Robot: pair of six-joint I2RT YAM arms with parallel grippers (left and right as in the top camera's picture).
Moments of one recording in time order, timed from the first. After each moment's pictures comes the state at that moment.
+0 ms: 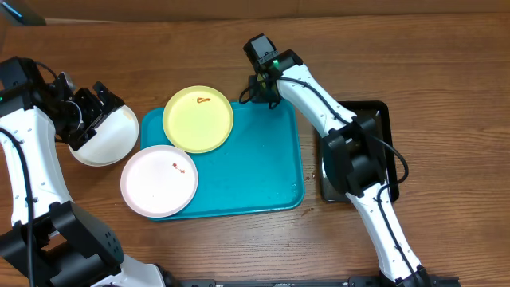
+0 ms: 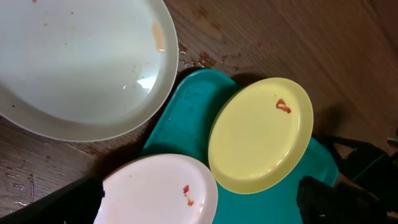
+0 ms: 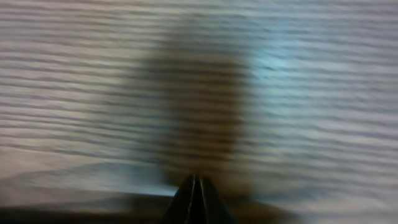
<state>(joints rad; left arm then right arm) 0.49 1.74 1.58 -1.10 0.38 -0.25 0.52 2.61 2.32 -0.99 0.06 0.46</state>
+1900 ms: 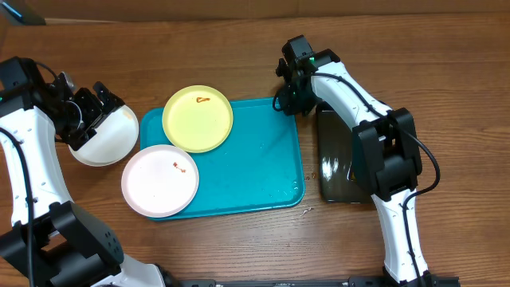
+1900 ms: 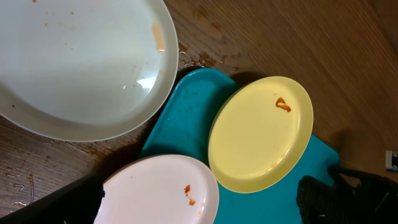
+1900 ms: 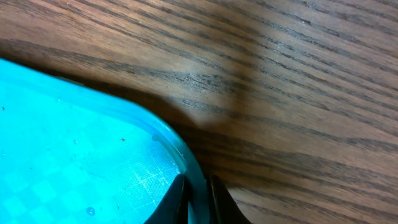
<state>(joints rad) 0.49 1.74 1.58 -1.10 0.38 -0.25 0.39 2.40 1.98 -0.96 -0.12 0.05</state>
